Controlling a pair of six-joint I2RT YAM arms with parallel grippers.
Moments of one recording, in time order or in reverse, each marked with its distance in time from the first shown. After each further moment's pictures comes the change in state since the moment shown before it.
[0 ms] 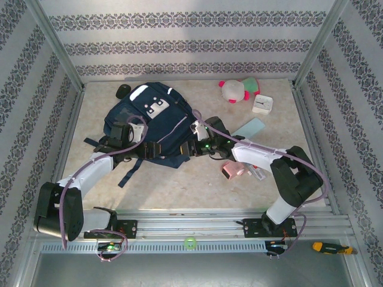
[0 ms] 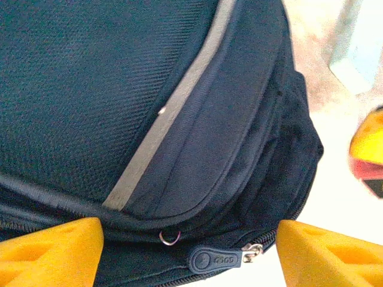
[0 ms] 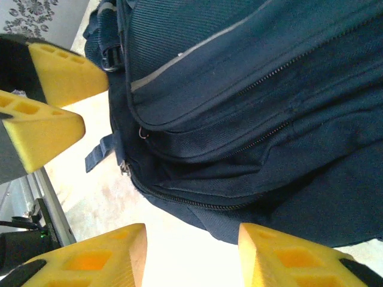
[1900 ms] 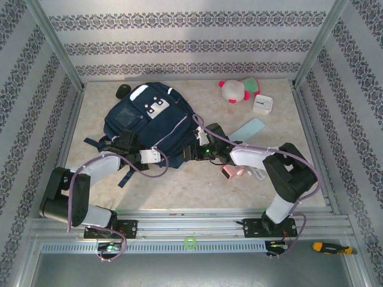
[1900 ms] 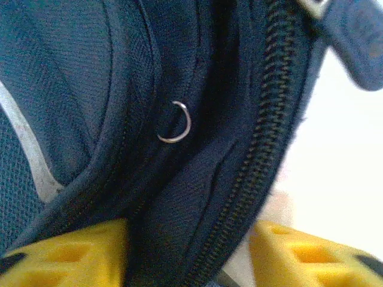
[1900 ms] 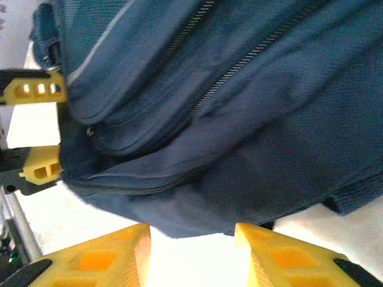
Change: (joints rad) left arm -0.045 0.143 -0.043 -0.026 -0.256 1.429; right arm -0.013 0.056 -0.085 0.101 0.073 0.077
